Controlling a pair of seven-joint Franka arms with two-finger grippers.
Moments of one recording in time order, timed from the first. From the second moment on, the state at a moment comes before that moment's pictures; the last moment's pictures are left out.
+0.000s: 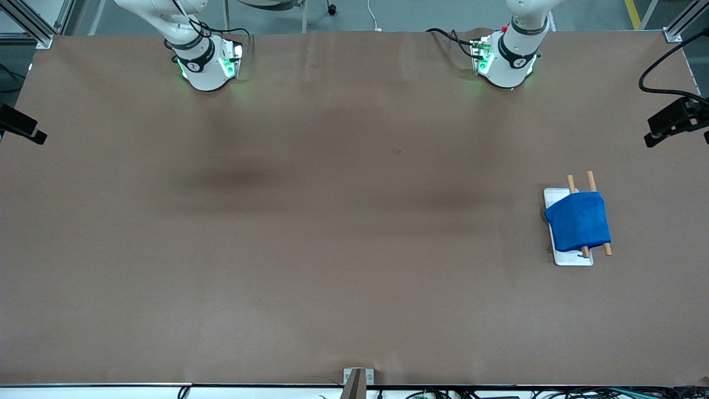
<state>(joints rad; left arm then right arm) 0.46 0.15 -0.57 -1.24 0.11 1.37 -0.08 -0.09 -0.01 -0.06 -1.50 0.01 1.47 0.04</state>
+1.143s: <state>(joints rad) 0.05 -0.10 -0.20 -1.57 0.04 1.46 -0.08 -0.09 -0.01 -0.06 -1.50 0.01 1.47 0.04</state>
